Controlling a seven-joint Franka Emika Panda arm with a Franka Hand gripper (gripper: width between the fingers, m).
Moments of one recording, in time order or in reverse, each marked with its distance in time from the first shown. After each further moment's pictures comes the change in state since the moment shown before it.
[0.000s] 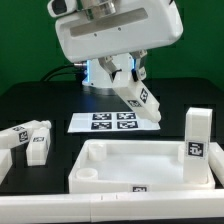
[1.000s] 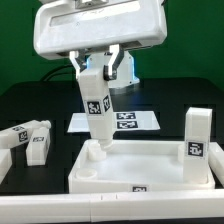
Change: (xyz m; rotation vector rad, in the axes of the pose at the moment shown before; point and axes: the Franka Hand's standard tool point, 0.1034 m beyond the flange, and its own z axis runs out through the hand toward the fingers) arm 0.059 0.011 -0.025 -0.029 0.601 -0.270
